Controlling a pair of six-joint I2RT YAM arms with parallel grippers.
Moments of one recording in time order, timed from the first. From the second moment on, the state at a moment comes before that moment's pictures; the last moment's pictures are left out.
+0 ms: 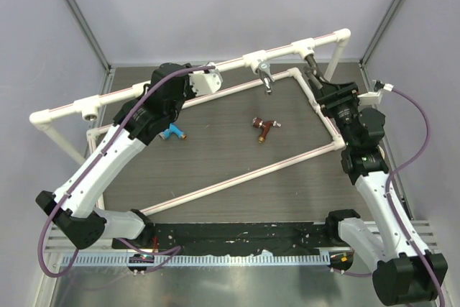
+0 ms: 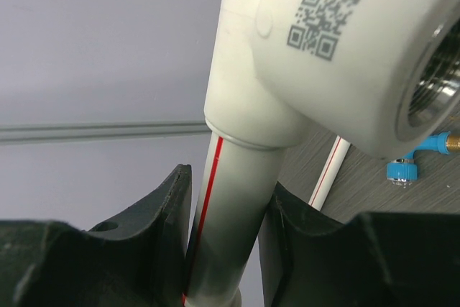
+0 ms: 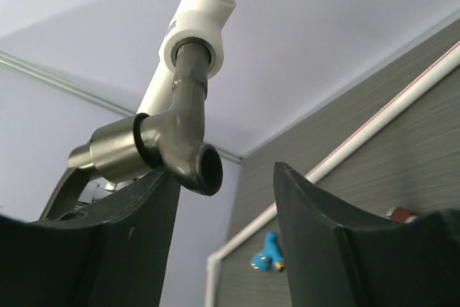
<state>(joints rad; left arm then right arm) -0.67 1.30 1.54 -0.65 -0.53 0.91 0.10 0.88 0.70 0.34 -0.13 1.13</state>
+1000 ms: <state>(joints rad) -0.68 1.30 1.54 -0.66 -0.53 0.91 0.14 0.73 0.94 -0.13 -0.18 -0.23</state>
